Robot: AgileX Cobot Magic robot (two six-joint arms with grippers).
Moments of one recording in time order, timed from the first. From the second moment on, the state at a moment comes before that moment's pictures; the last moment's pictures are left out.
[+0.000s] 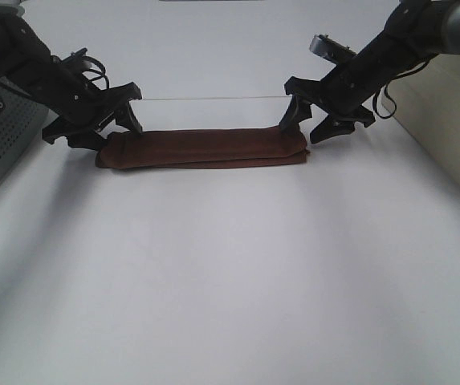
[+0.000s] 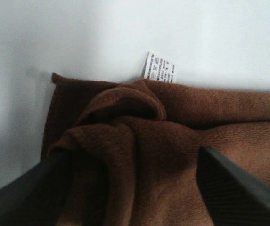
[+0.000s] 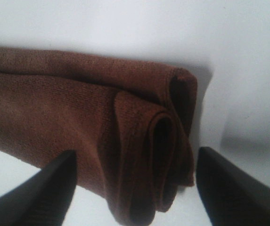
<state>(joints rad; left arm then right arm) -0.11 2.39 -1.82 -0.58 0.67 0.01 0.12 2.44 -1.97 0.65 0.89 -0.33</state>
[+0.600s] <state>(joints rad) -0.11 2.42 -1.84 -0.50 0.68 0.02 0.12 2.44 -1.98 0.59 0.94 -0.32</state>
